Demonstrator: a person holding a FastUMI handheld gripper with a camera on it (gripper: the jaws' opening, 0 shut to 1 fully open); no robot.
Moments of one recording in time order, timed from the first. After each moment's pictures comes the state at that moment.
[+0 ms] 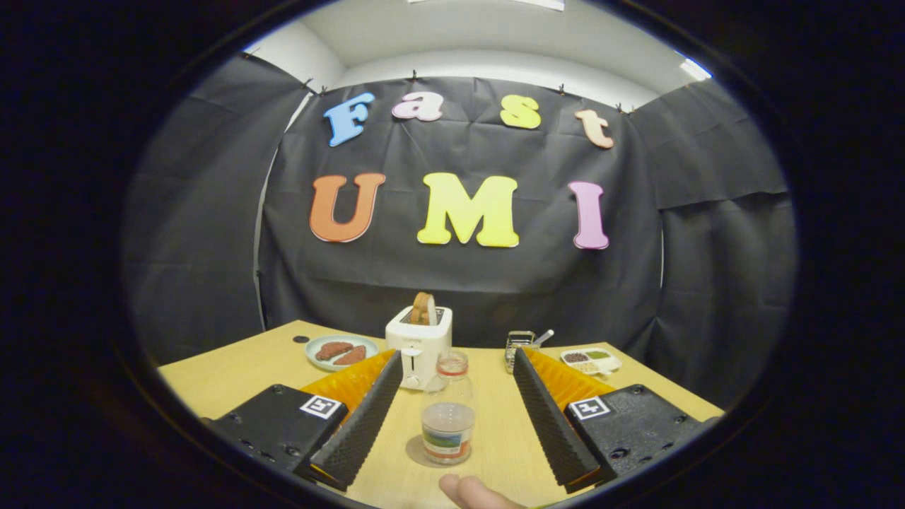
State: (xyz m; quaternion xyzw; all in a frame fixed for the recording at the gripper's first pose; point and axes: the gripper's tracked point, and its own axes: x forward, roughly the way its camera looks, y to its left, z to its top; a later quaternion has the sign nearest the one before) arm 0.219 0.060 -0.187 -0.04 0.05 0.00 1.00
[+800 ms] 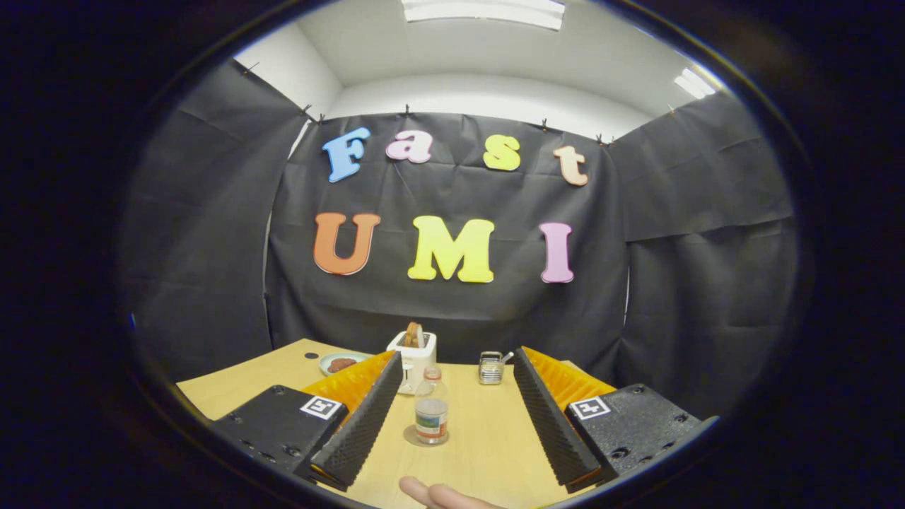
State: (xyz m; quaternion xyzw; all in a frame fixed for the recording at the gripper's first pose) arm 0.081 0.041 -0.091 -0.04 0.01 -0.02 1.00
